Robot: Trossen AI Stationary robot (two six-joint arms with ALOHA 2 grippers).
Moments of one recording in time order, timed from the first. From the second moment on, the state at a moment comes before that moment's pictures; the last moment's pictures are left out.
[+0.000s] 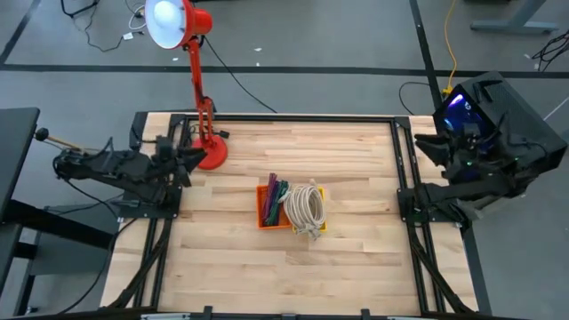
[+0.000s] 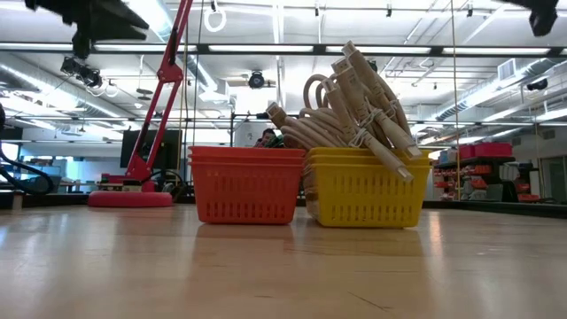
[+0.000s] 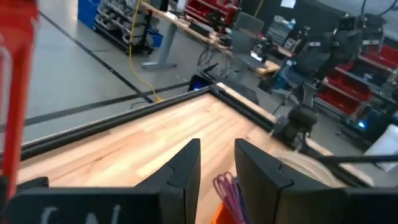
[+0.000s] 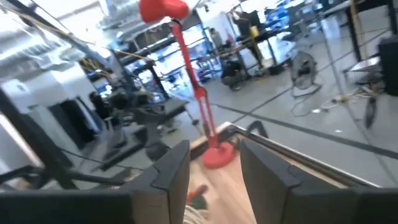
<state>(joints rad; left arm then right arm) -0.26 0.36 0.64 -0.49 -0.78 -0.57 0.14 0.12 0.87 -0.68 0.46 0.41</state>
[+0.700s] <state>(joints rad) -0.25 0.33 0.07 0.27 -0.69 -0.67 0.14 0.00 0.37 -0.25 0.48 0.45</state>
